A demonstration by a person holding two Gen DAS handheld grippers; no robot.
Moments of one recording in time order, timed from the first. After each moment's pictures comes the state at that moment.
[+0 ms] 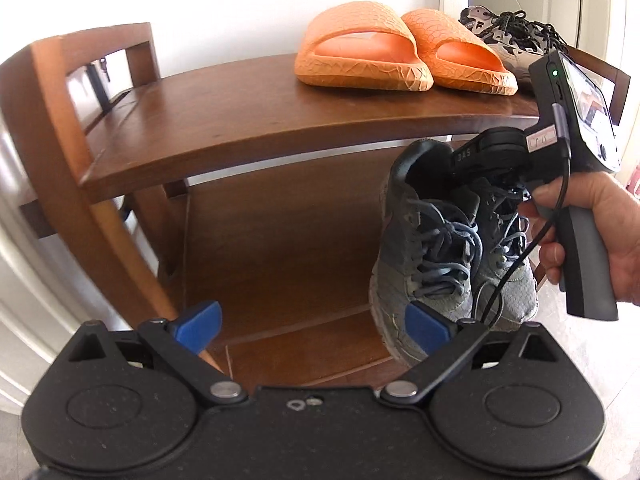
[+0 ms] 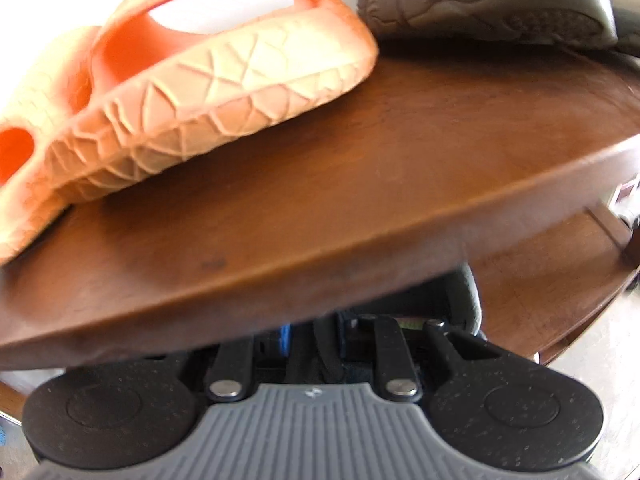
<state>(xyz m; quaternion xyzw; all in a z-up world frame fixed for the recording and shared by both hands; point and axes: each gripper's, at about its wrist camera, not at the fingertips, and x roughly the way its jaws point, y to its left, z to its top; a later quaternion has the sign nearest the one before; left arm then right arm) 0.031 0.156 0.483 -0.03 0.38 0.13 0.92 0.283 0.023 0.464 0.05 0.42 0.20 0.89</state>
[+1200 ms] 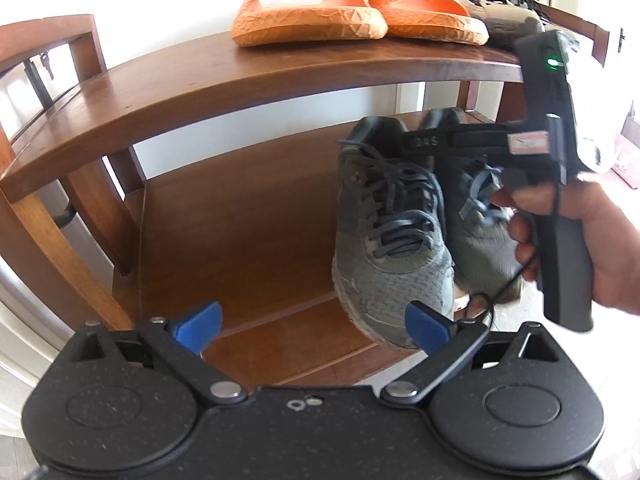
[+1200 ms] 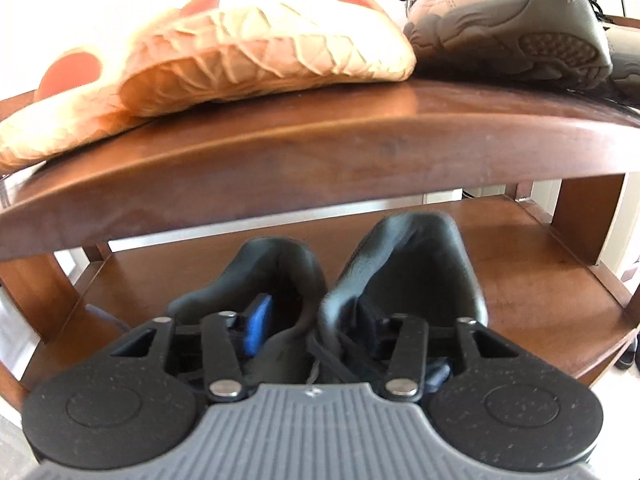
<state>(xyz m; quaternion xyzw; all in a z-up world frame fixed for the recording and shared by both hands) 0.047 0.134 0.459 0.00 0.40 0.09 0.91 0.258 0.041 0.430 0.00 0.31 0.24 0.92</state>
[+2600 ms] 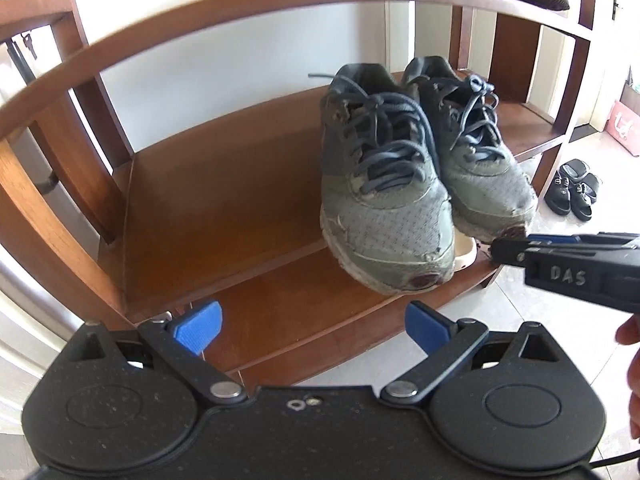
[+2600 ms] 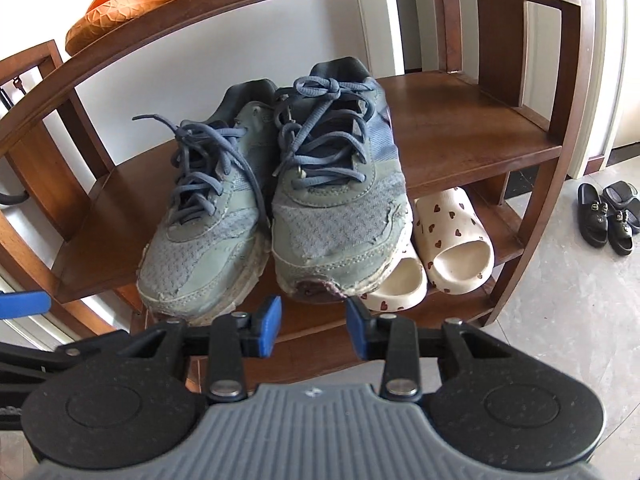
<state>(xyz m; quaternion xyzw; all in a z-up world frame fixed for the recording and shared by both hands) 0.041 0.124 0.421 0.02 0.43 0.08 0.90 0.124 -0.026 0.413 0.03 0.42 0.18 0.89</state>
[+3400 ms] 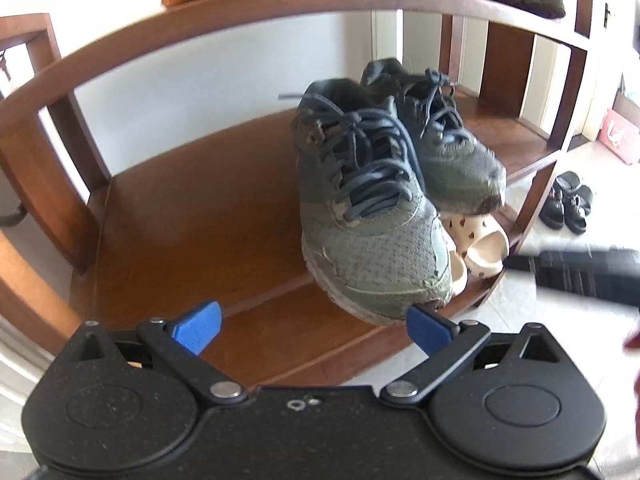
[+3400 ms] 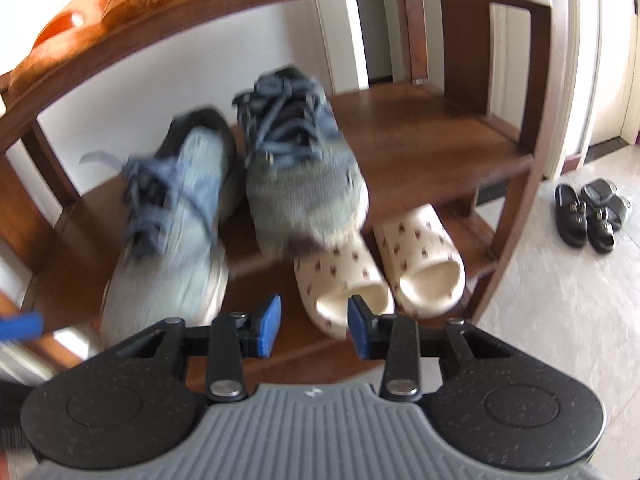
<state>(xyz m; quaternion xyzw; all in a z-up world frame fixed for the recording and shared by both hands) 0.072 0.108 0.423 0.03 0.40 0.07 0.91 0.142 -0.068 0.410 0.04 0.42 0.15 0.90</state>
